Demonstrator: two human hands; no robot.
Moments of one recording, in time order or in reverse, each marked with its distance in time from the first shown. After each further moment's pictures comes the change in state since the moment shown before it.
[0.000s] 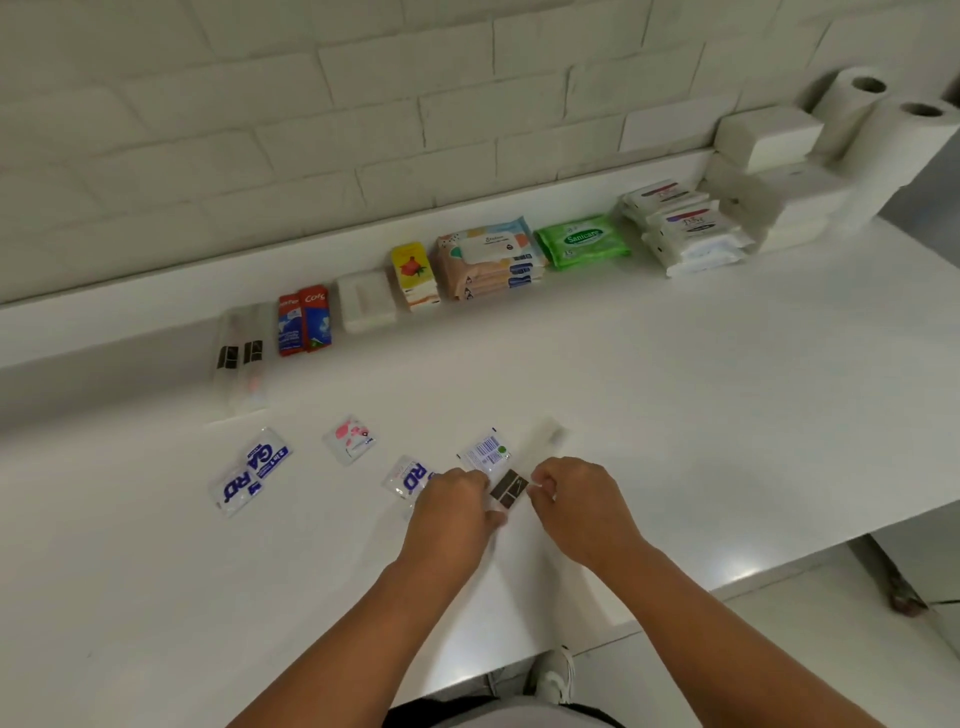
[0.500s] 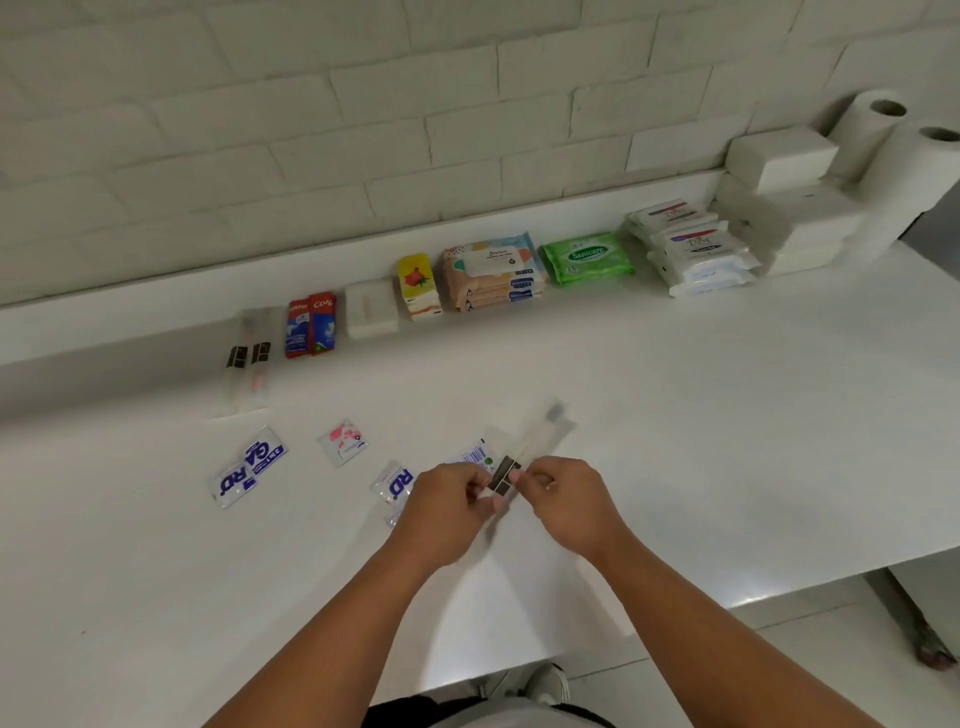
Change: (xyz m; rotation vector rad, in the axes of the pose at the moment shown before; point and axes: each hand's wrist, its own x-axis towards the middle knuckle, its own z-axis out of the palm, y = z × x) left_hand 0.007 0.021 -0.007 -0.395 0.062 -0.072; right_hand 0.023 0.021 -0.010 0.394 -0.061 0.016
